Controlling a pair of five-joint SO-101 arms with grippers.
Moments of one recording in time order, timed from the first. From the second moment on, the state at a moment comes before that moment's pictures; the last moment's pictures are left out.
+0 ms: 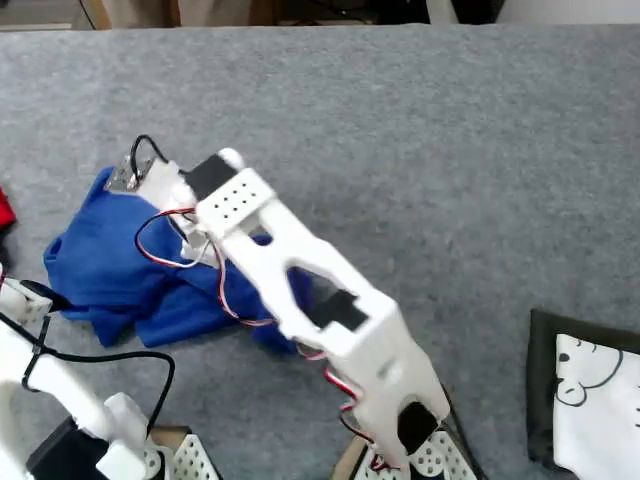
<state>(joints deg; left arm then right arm) -53.5 -26.3 32.3 87.4 0.9 -47.2 41.3 -37.1 89.0 20.4</state>
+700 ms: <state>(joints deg) -53.5 -26.3 35.3 81.5 0.9 -5.3 59.8 -69.4 95.3 21.3</state>
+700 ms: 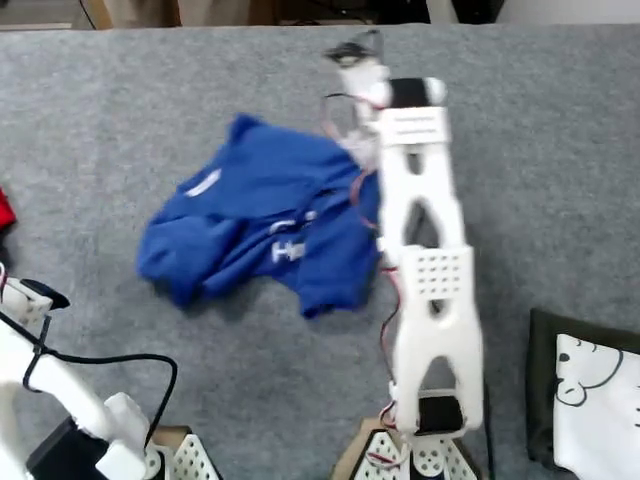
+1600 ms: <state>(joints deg) -53.5 -26.3 37.0 79.0 0.8 -31.3 52.4 -67.4 96.3 31.7</state>
